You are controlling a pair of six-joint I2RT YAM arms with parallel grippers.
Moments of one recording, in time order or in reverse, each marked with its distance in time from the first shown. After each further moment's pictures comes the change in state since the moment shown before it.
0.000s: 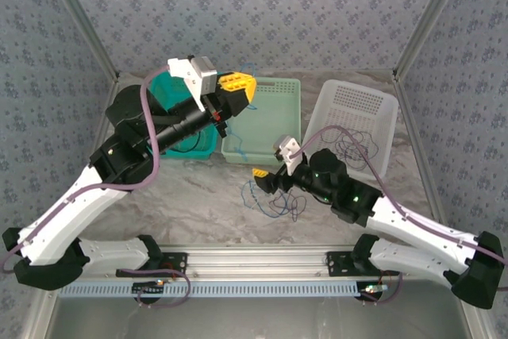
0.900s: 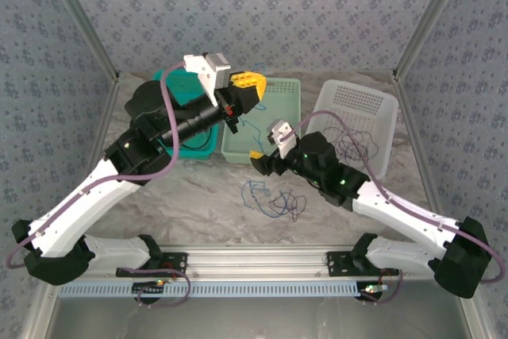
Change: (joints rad) left arm 0.014 0.053 -0.015 0.043 0.013 -0.060; right arm -0.098 0.167 0.093 0.043 -0.006 -0.059
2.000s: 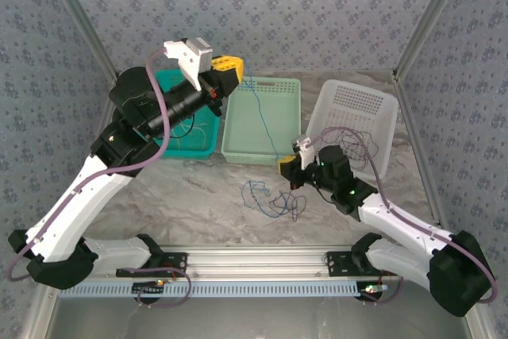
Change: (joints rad) left arm 0.149 -0.003 0.061 -0.105 -0.005 0.056; right arm -0.230 -0.092 -0.322 0.109 -0.315 0.272
